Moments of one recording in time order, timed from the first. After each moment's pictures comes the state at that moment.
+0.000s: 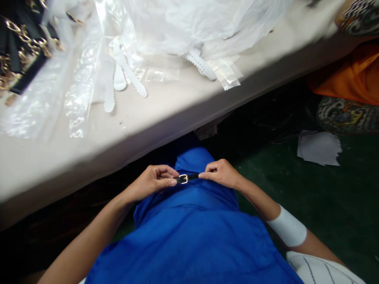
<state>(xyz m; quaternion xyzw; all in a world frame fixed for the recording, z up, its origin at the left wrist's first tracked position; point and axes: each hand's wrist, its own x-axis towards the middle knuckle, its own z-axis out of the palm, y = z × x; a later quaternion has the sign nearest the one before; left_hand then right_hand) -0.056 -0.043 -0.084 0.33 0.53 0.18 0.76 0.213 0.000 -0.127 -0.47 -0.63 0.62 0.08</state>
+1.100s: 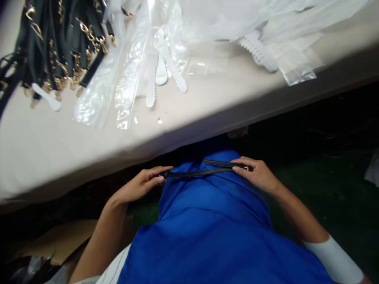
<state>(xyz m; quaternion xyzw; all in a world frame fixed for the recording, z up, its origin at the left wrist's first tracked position) -0.156 -0.085 -0.076 0.50 0.60 0.14 0.61 0.219 0.024 -0.167 -0.49 -0.63 0.59 0.12</state>
